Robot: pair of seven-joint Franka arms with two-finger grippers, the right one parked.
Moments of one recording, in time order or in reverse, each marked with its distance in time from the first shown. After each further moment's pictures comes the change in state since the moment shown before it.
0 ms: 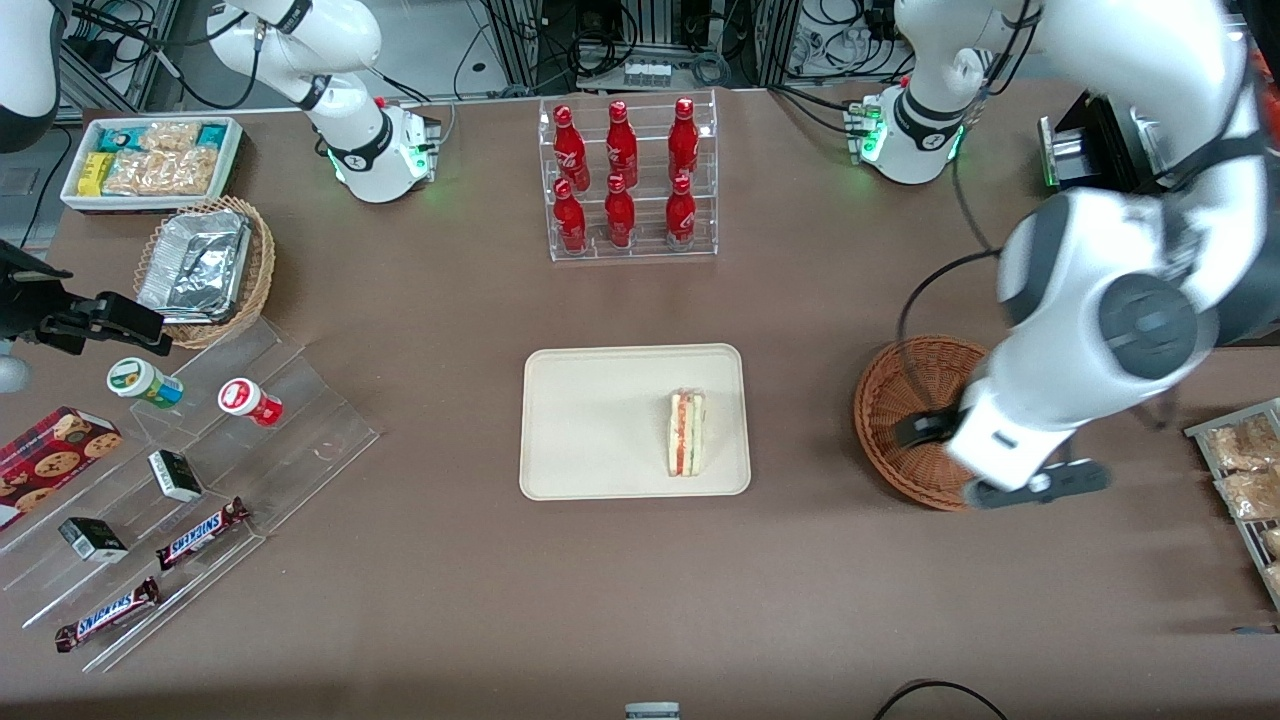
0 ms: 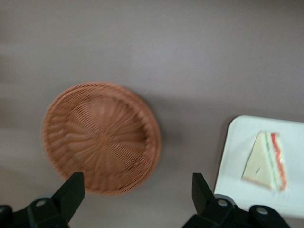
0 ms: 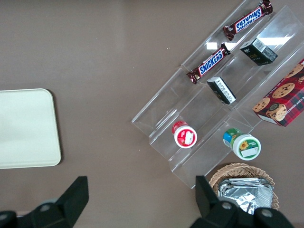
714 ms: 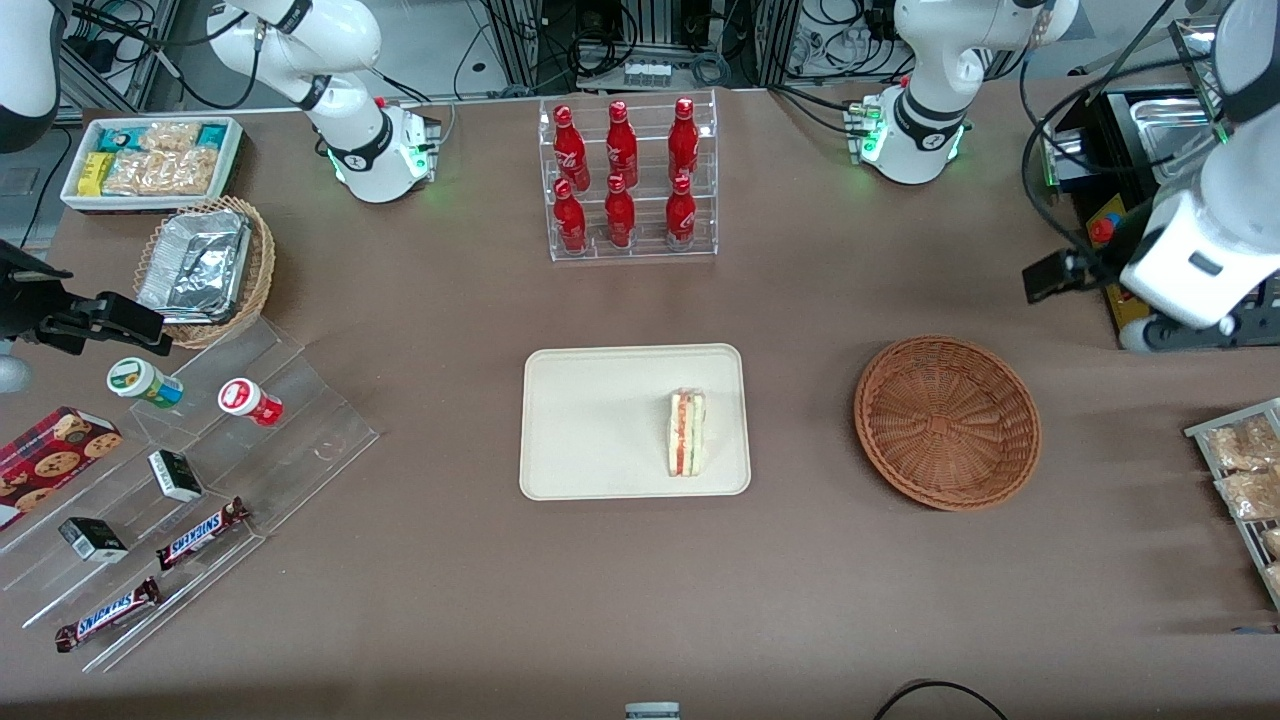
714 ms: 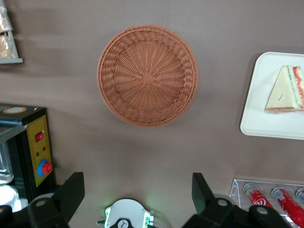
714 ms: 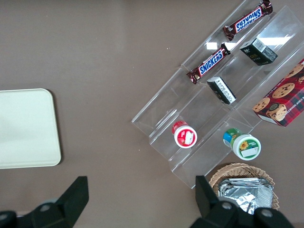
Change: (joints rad) arm 0.108 -0.275 -0.017 -0.074 0.000 -0.297 0.120
